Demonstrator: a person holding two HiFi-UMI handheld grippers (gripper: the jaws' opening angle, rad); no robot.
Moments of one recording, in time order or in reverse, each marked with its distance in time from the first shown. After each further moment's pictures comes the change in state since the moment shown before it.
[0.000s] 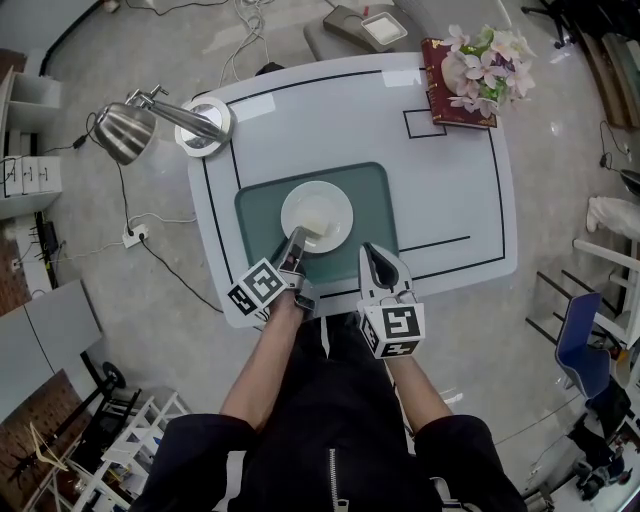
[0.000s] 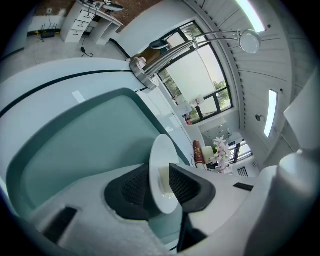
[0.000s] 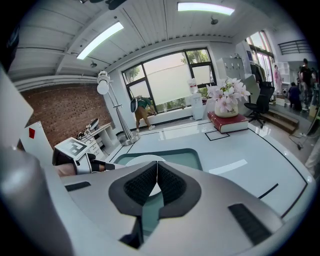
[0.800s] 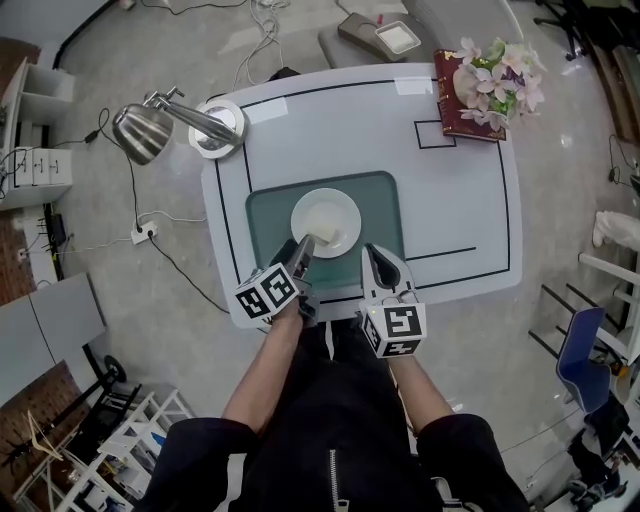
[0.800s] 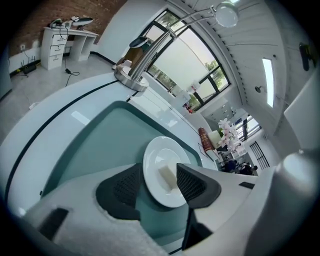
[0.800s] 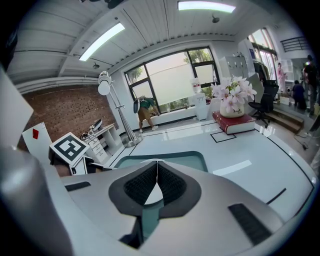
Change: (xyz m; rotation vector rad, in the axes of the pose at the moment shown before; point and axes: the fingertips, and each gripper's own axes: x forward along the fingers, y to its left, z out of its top) left arm -0.009 0.004 0.003 0.234 0.055 0.128; right arm 0.012 0.004 0.008 -0.005 -0.005 0.042
